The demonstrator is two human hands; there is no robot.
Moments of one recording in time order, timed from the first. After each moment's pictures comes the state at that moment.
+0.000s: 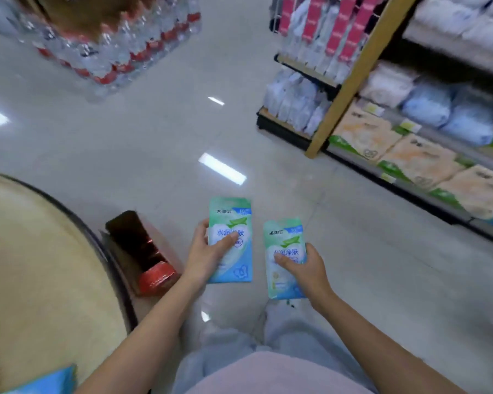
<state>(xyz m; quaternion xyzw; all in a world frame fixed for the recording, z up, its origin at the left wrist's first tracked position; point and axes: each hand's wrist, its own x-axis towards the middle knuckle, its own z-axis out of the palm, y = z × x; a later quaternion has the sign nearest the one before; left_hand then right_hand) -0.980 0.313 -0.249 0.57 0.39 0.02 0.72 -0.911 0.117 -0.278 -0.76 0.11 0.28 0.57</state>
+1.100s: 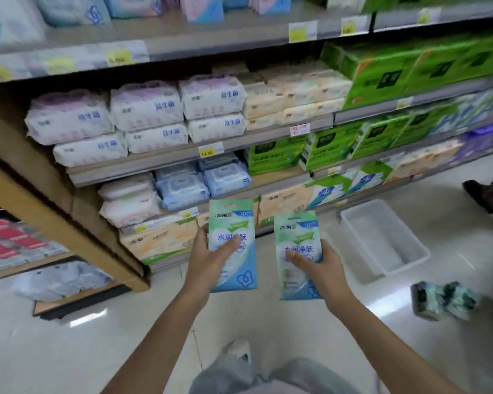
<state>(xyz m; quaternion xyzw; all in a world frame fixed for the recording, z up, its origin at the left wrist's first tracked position) -0.389 -0.138 -0.181 0.68 0.03 -0.22 0.69 -0.496 -0.318 -0.189 -0.62 0.37 -0.11 0.69</state>
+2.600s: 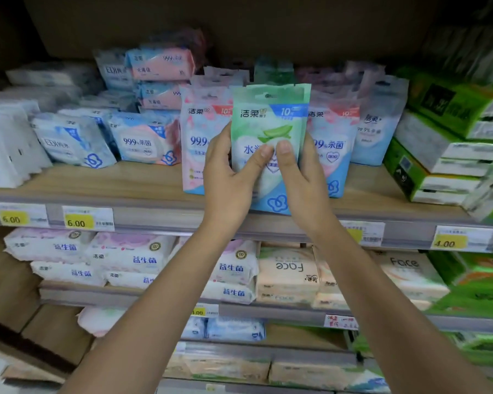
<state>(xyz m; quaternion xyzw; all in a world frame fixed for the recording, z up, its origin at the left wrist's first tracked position) 0.000 -0.391 0.029 0.67 -0.15 0.24 0.69 -0.006 -0.503 0.030 -0.72 -0.15 -0.23 0.64</state>
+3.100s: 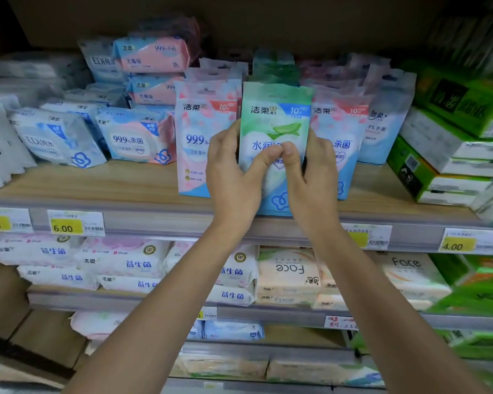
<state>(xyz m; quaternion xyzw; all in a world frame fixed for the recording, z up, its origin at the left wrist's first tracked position) 0.015 -0.405 0.029 0.73 -0.10 0.33 0.59 0.011 -0.510 0.024 -0.83 -0.06 -0.36 0.42</state>
